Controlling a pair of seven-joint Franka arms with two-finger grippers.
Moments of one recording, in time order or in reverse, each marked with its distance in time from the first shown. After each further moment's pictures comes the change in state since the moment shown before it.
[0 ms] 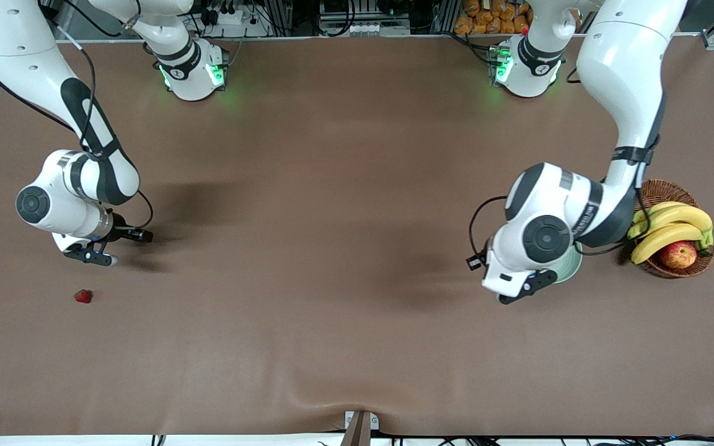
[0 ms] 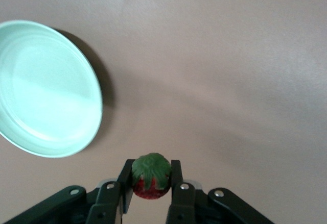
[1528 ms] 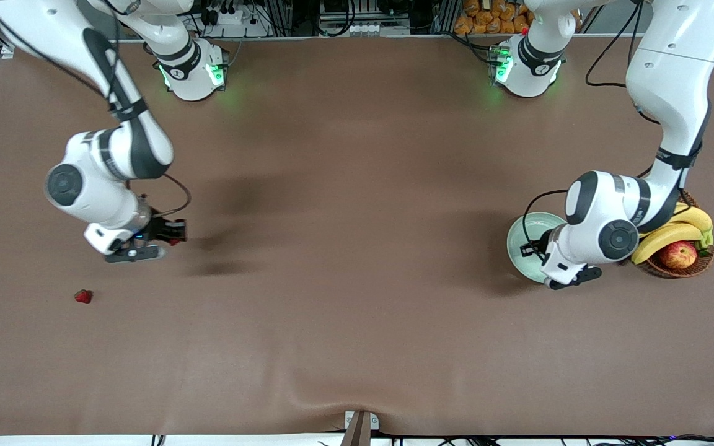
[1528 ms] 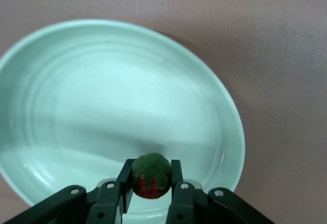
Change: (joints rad) left arm 0.273 -0.043 -0.015 -0.419 0.003 0.332 0.334; right arm 0.069 -0.175 0.250 0.048 0.001 -0.092 -0.059
